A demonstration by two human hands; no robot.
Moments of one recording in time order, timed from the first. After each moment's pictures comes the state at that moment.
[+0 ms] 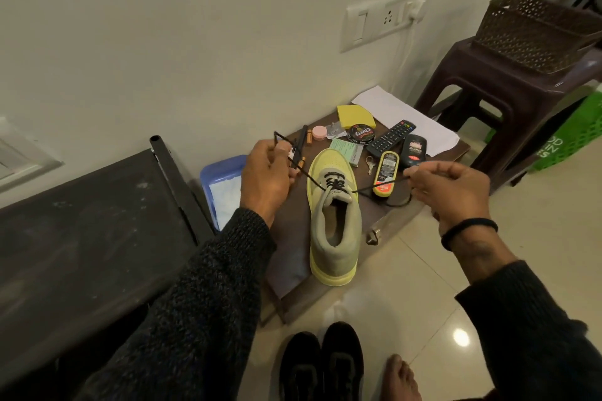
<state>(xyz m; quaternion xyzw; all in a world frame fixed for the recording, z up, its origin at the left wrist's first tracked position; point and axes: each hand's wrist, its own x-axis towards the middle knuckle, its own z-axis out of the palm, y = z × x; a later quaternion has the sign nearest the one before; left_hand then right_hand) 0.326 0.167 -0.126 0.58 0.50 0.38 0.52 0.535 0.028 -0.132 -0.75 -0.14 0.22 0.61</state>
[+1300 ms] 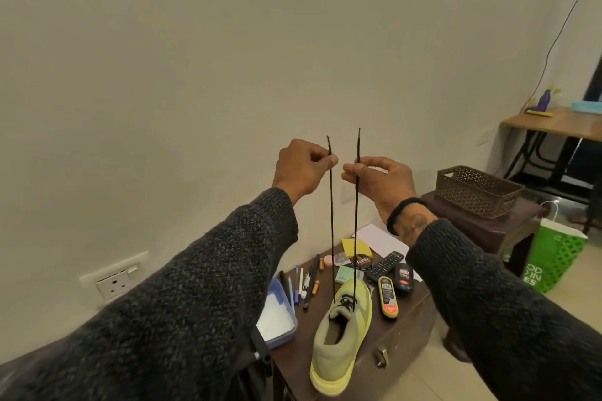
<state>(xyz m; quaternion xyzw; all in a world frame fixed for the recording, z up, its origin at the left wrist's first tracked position) 0.310 0.160 0.151 0.80 0.33 0.41 0.28 0.444 0.072 0.127 -0.52 -0.31 0.29 0.74</state>
